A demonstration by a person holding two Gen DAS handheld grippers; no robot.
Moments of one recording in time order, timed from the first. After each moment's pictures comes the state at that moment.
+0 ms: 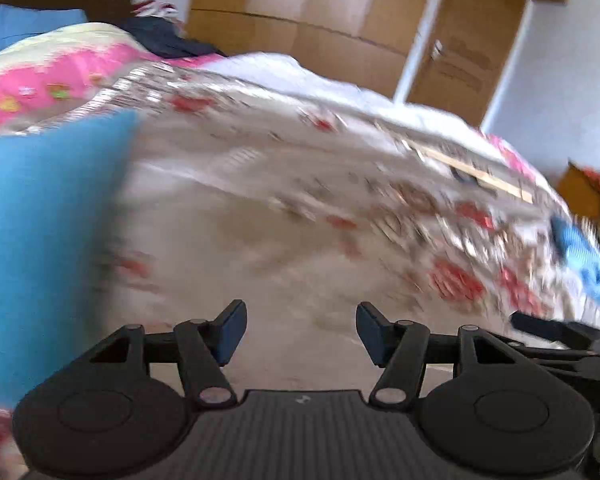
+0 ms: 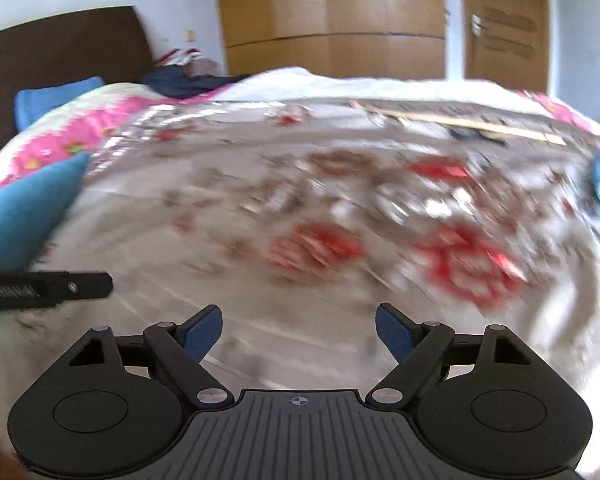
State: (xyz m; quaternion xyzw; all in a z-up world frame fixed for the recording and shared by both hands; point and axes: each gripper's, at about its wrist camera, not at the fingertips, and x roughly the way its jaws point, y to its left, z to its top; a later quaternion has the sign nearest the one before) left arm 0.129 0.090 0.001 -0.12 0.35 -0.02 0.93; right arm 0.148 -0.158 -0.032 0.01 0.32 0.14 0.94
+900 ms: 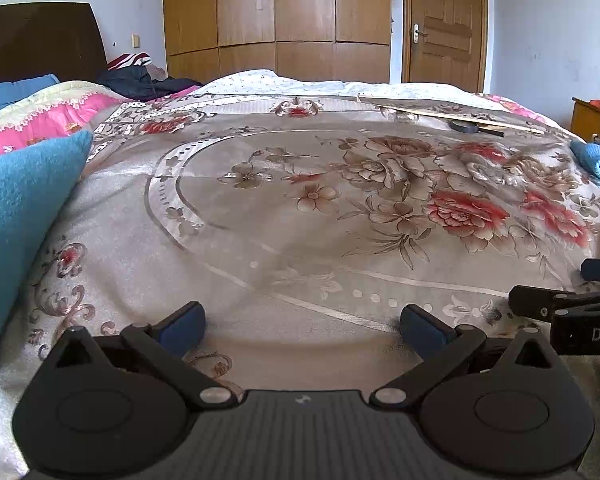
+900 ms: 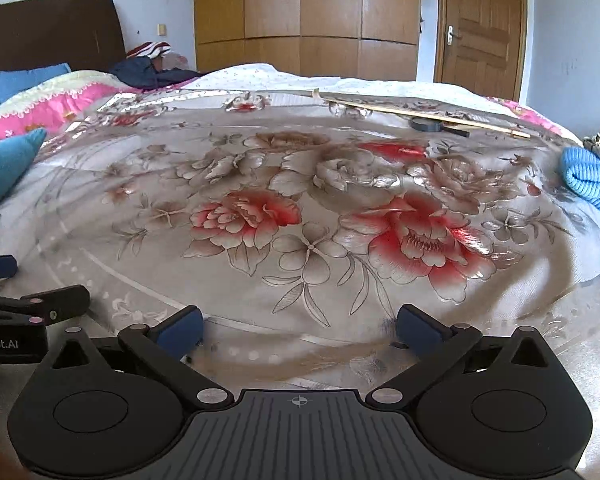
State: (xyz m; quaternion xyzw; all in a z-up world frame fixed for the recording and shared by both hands) left arm 0.129 0.028 -0.058 0.00 0.30 0.01 0.95; right arm 0.157 -0.167 -0.064 -0.03 0.30 0.09 0.95
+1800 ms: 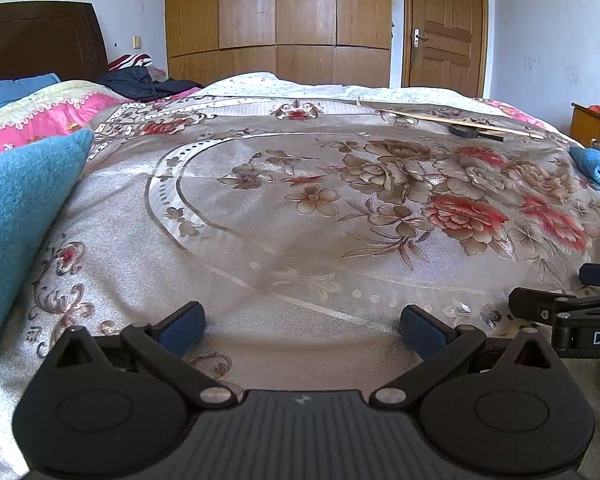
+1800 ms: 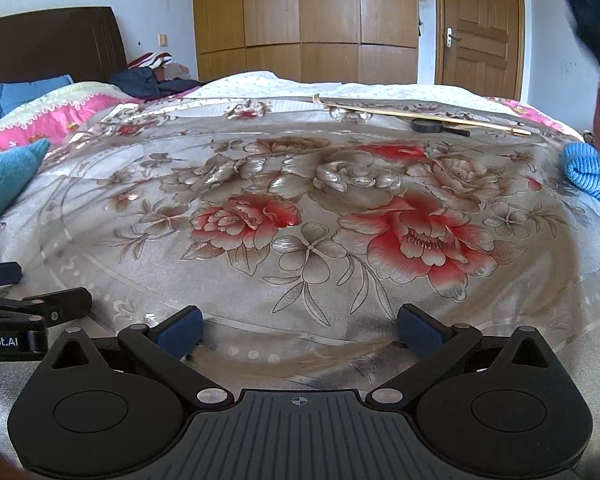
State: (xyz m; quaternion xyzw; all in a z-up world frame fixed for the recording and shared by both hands) left arm 0.127 0.028 -0.058 -0.01 0.30 0.01 0.95; right arm 0.153 -0.170 -0.067 -0.01 0.29 0.10 0.95
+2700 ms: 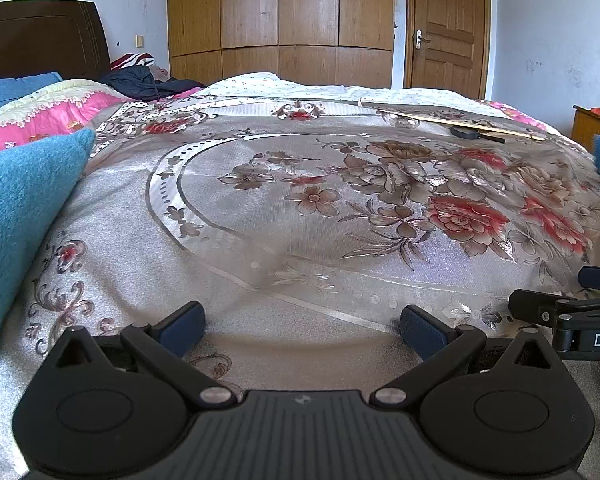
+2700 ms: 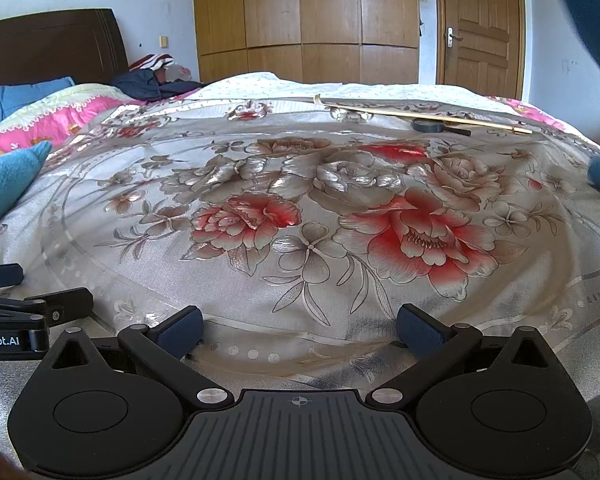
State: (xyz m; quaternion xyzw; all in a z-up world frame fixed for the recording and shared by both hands) left arm 0.127 0.027 -0.058 -0.01 0.30 0.01 0.95; right arm 0.152 -0.171 -0.067 -0.01 0.29 0.10 0.95
